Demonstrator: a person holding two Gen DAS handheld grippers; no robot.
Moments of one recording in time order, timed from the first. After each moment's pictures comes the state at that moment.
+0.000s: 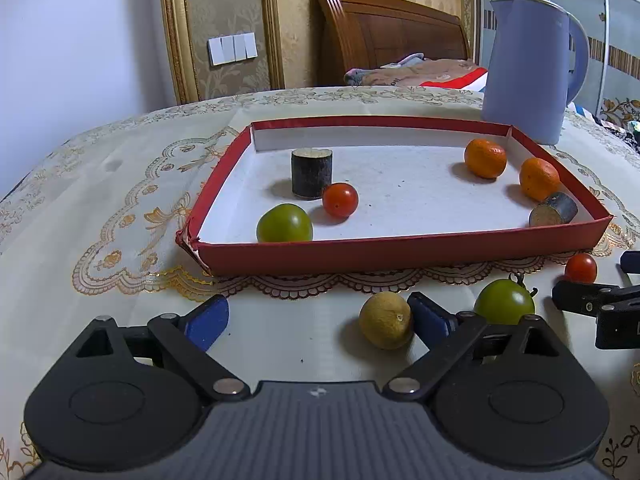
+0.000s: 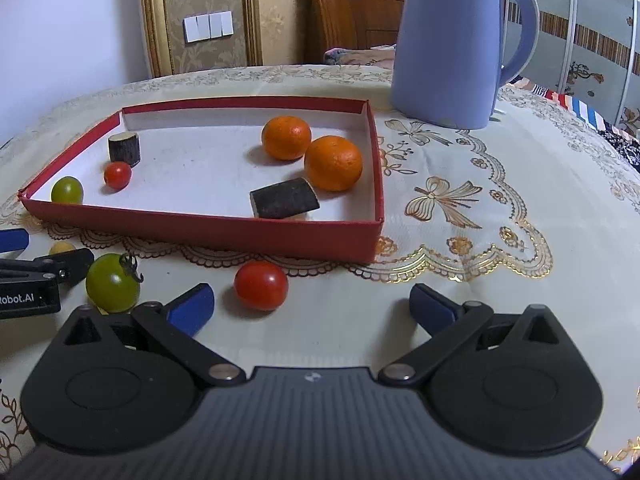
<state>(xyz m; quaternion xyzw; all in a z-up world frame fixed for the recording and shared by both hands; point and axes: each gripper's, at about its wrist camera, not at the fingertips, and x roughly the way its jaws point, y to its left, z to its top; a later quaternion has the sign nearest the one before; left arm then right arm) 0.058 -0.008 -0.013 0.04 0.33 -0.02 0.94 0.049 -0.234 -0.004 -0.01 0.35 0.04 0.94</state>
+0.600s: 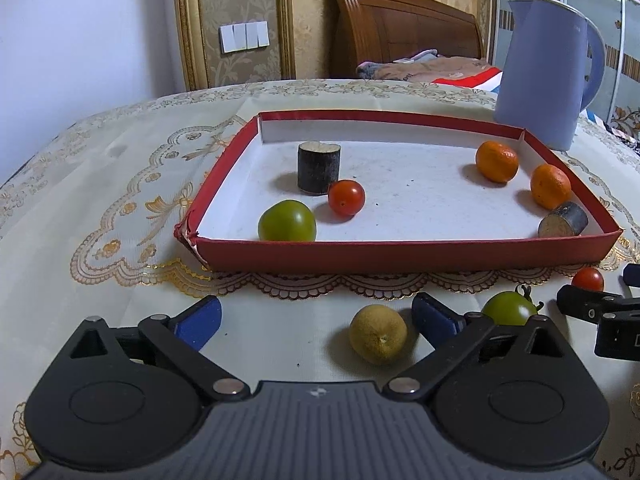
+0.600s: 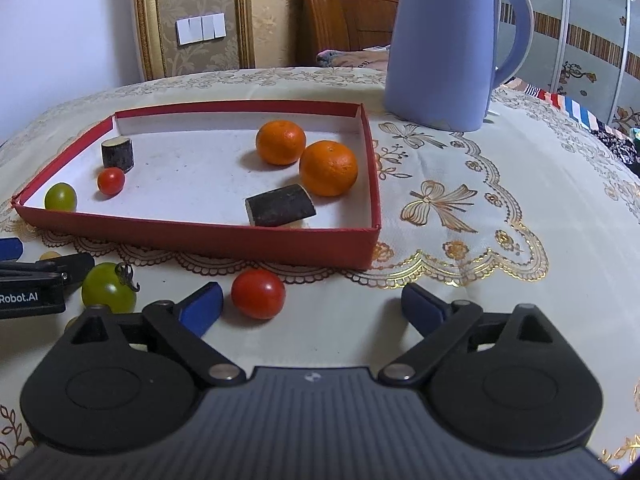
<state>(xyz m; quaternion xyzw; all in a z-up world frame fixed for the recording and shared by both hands) 0.067 -0.009 -0.014 0.02 0.34 0.00 0.94 0.052 -0.234 -0.002 -0.01 0.35 0.03 0.94</state>
